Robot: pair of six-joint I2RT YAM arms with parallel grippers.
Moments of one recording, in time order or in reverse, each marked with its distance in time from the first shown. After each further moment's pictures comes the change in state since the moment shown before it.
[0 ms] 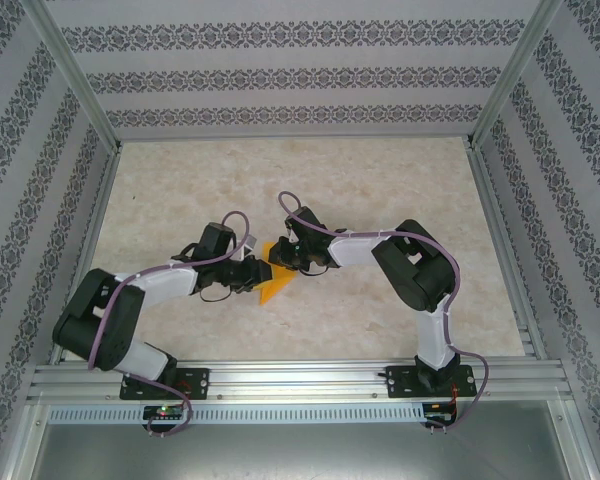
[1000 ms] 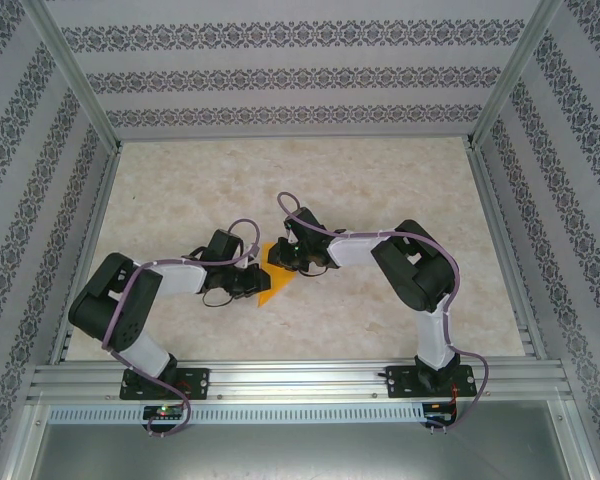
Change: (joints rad) left arm -0.011 0.094 -0.013 -0.026 -0.111 0.151; right arm 0.000 0.003 0.000 0.001 -0.003 0.000
